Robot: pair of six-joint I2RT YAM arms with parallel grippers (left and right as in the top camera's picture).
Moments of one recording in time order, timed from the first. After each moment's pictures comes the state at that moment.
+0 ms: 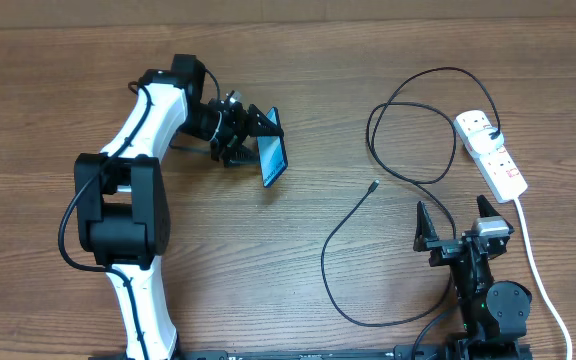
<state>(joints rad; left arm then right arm) -0.09 2.19 1.70 -1.09 0.98 -0.41 0.03 0.01 0.02 -0.03 -0.07 -0.01</state>
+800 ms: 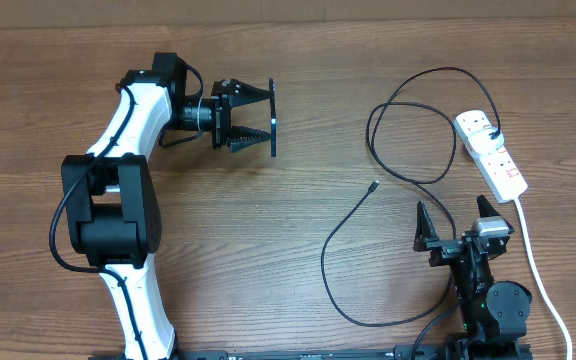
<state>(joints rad) -0.03 2.19 1.70 -1.04 1.49 -0.65 0.03 0.01 0.02 -0.03 -0.07 0.00</state>
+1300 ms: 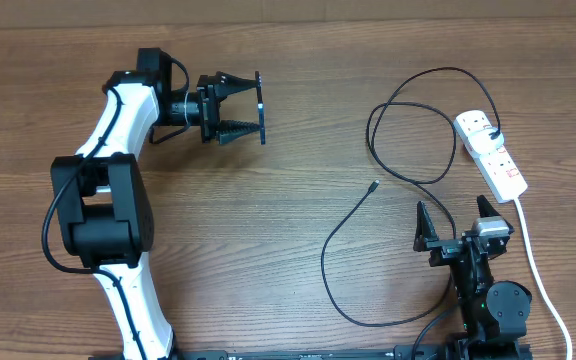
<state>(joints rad) 0.02 2.19 1.70 -0.96 1.52 -0.80 0.03 0.01 0.02 -0.03 -0.07 -0.01</state>
